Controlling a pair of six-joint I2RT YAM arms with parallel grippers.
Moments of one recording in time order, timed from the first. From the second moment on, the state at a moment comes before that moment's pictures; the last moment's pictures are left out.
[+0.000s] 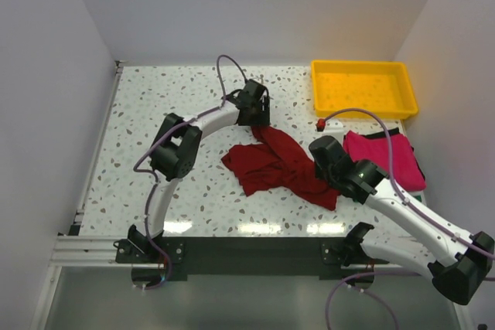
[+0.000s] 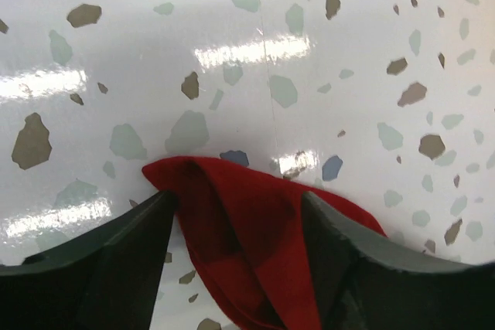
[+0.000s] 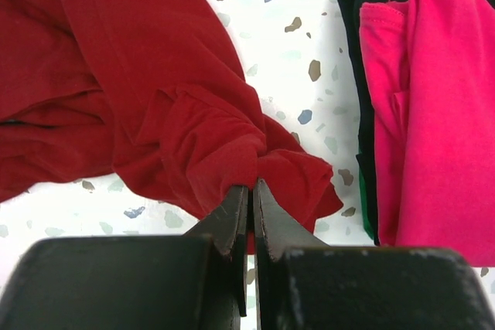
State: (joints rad) left arm -0.60 2.26 1.75 -0.37 -0.06 -0.54; right arm 0.74 0.94 0.84 -0.78 0.55 0.47
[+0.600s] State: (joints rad) left arm -0.67 2.28 1.80 -0.53 -0.35 -0.59; right arm 0.67 0.92 0.82 -0.72 0.53 0.40
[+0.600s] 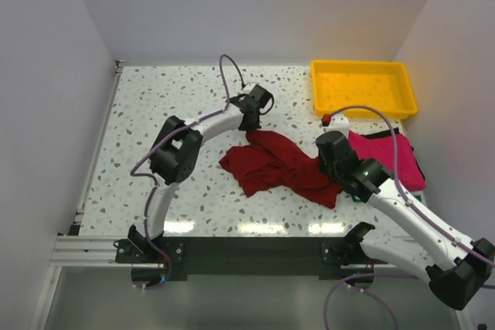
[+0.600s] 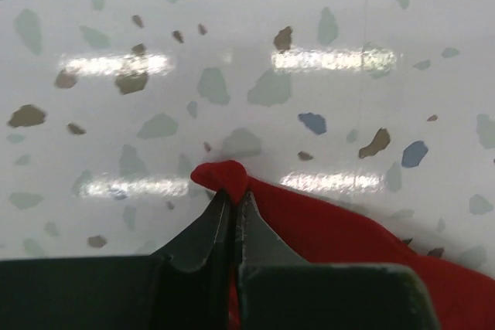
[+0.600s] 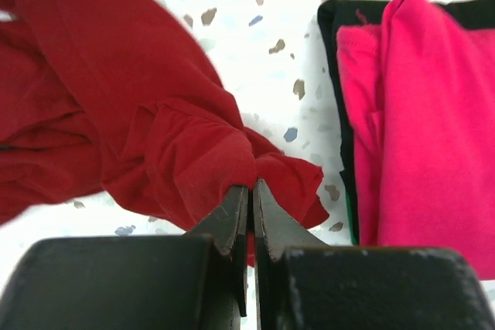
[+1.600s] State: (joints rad) left arm -0.47 1.10 1.90 -0.57 -0.67 -0.35; right arm 0.59 1.02 1.91 -0.66 0.31 0.08
